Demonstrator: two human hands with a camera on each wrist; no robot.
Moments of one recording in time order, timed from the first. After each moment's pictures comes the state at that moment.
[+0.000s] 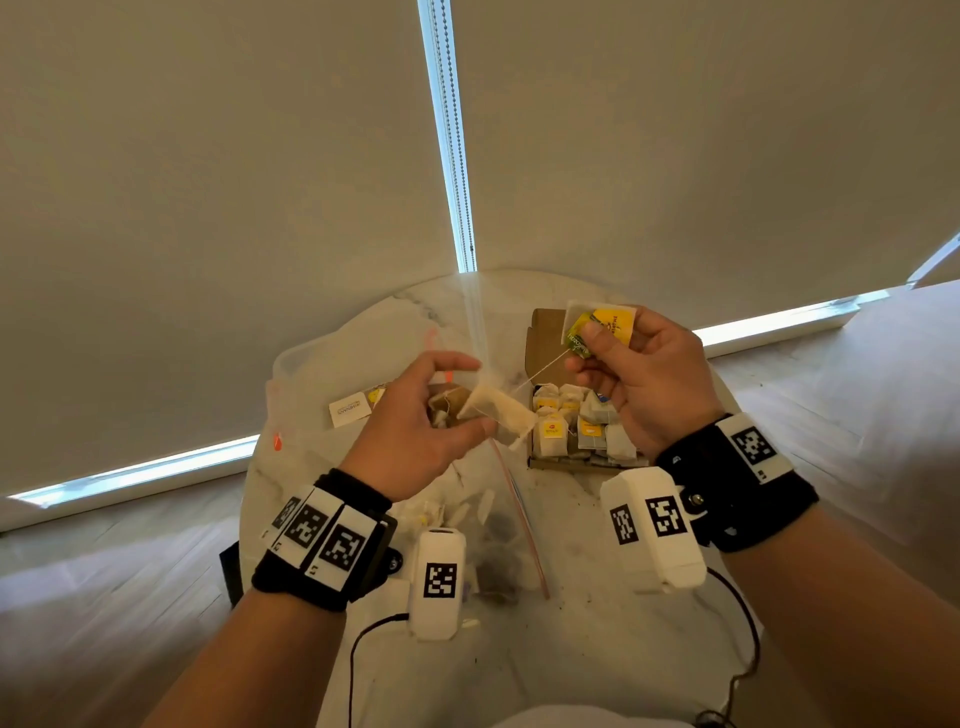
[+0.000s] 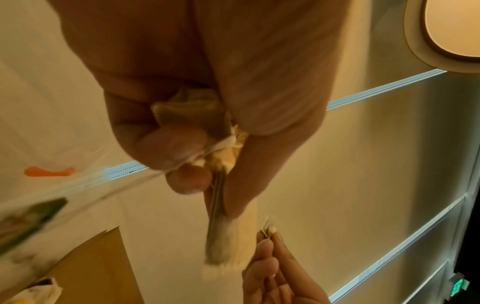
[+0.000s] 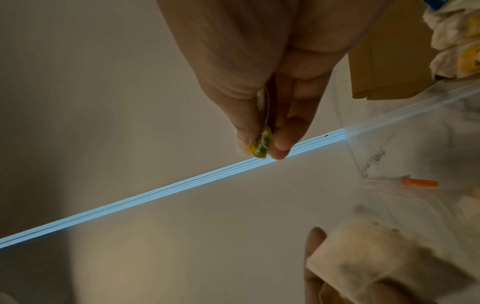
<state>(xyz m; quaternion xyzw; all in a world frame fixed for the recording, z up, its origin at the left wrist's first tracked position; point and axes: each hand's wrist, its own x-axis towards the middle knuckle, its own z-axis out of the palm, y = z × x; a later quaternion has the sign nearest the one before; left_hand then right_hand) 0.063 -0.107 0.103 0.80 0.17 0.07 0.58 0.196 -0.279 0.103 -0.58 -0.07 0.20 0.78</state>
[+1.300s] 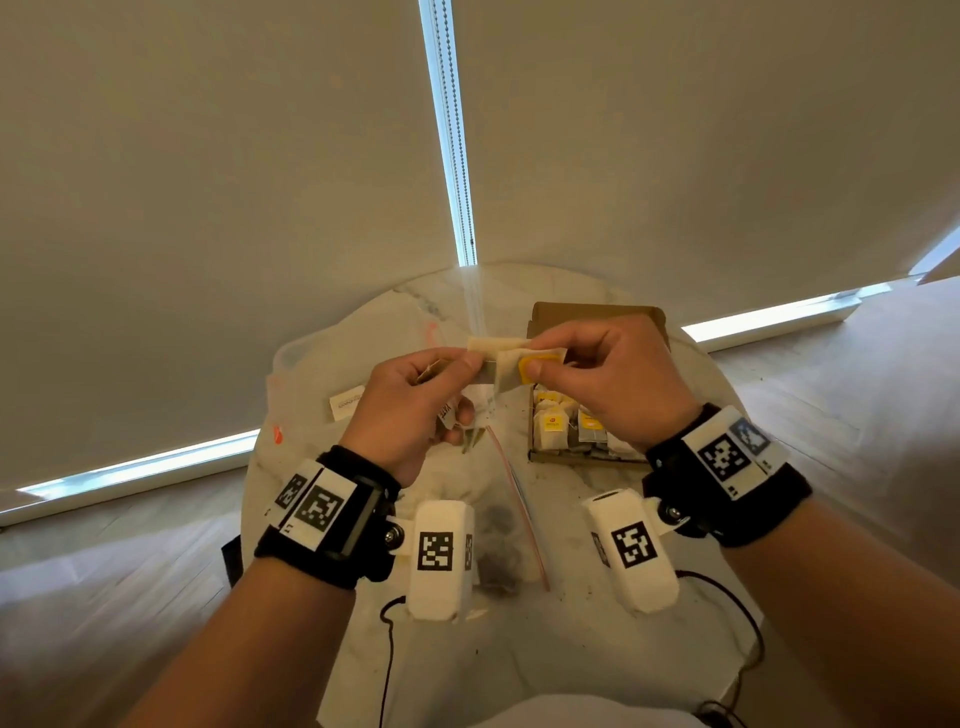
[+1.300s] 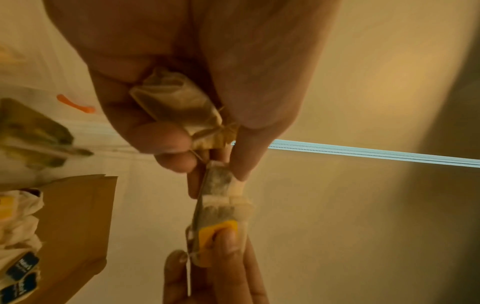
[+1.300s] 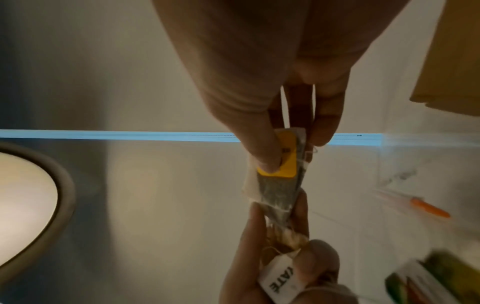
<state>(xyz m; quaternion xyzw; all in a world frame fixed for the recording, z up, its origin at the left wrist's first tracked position) 0.074 -0.111 0.109 0.60 0.28 0.09 0.75 0.188 -0.274 0.110 -0.74 -0.31 0.16 0.58</state>
